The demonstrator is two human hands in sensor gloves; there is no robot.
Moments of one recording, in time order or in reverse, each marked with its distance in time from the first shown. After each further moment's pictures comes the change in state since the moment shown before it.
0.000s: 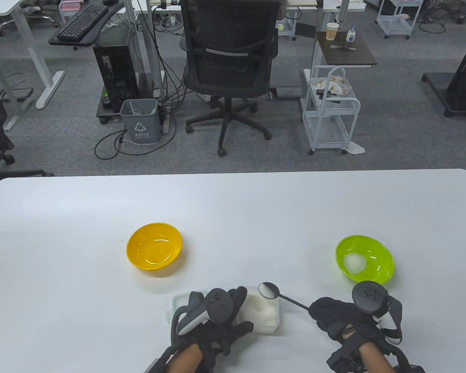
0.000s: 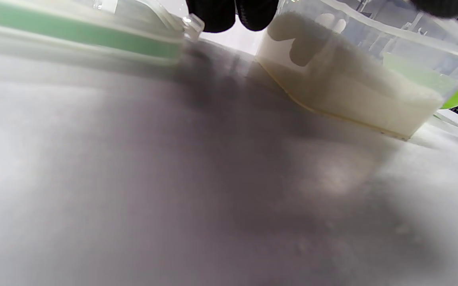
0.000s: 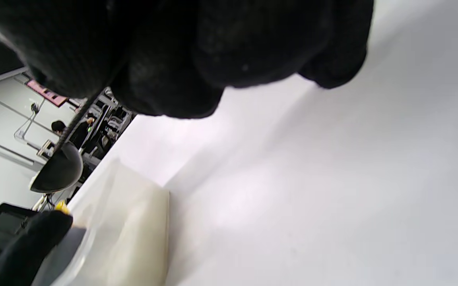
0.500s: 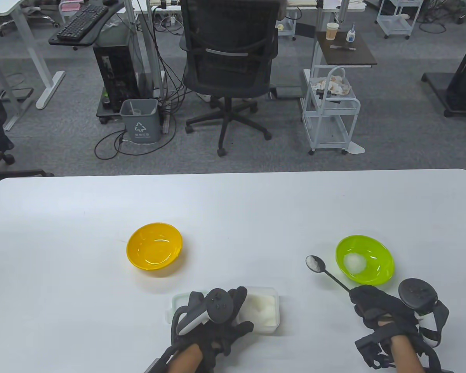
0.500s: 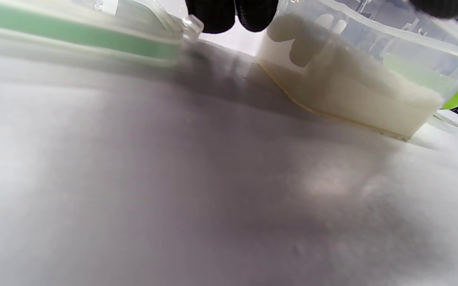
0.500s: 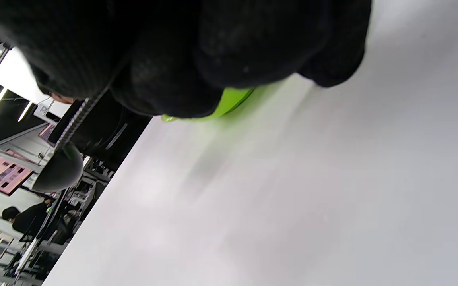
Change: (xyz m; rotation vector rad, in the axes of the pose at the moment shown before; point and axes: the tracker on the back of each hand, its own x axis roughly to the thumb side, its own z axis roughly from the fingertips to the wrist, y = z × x) left_hand 0.000 0.000 0.000 0.003 0.001 -0.002; right_hand -0.045 -0.066 0.003 -0.244 0.168 -0.112
